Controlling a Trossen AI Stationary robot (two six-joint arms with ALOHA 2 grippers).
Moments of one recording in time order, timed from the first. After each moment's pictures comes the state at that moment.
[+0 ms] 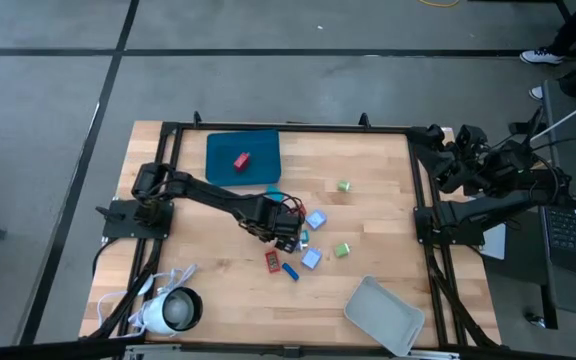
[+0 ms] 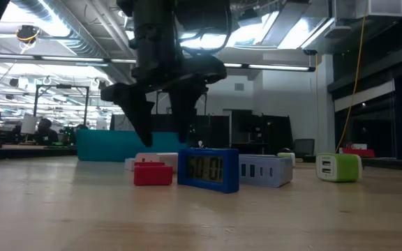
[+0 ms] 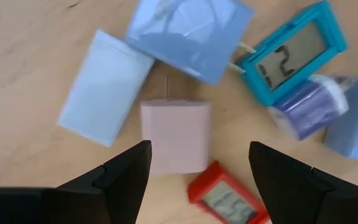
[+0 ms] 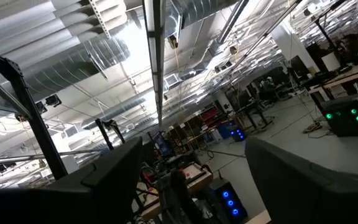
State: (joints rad) left arm -0.13 1.95 1.42 -0.85 -0.04 -1.23; right arm 0.17 0.54 0.78 0.21 0.40 0.39
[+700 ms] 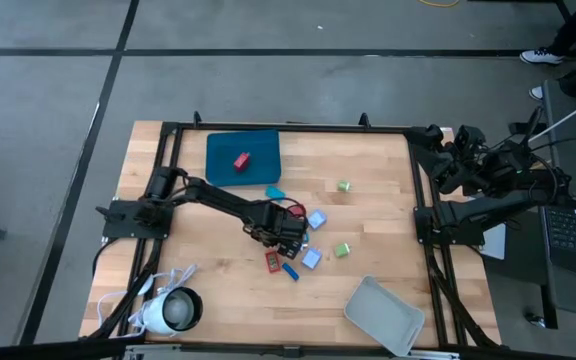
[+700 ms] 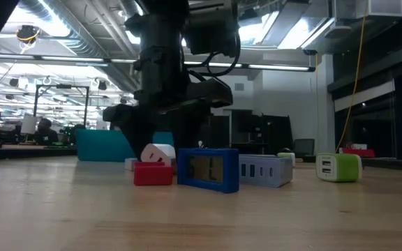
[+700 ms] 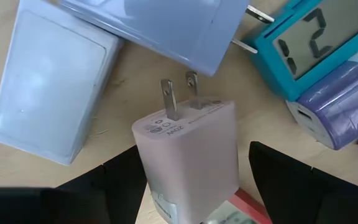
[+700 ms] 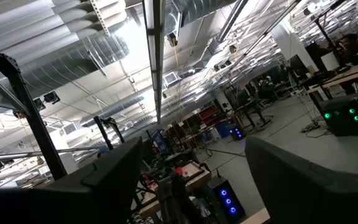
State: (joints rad) left arm -0.13 2.07 1.42 -0.78 0.04 -1.21; right arm 0.17 0.54 0.78 0.21 0.40 0.38
